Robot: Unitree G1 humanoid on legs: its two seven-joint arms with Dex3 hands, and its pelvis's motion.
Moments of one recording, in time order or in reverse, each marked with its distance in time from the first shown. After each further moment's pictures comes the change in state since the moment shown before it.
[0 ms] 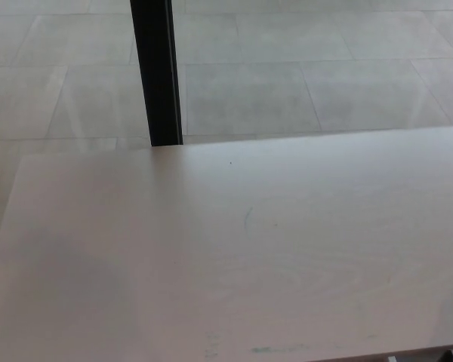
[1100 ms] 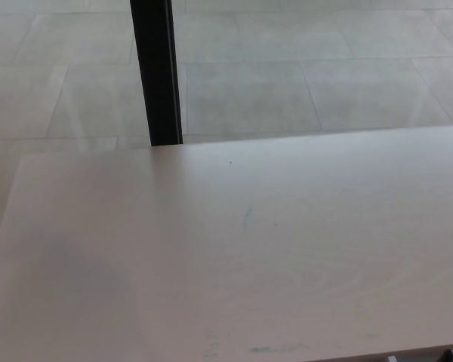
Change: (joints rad) left_arm 0.021 0.006 -0.038 0.002 0.004 0.000 0.001; right_arm 0.175 -0.294 -0.394 -0.420 0.227 0.093 0.358
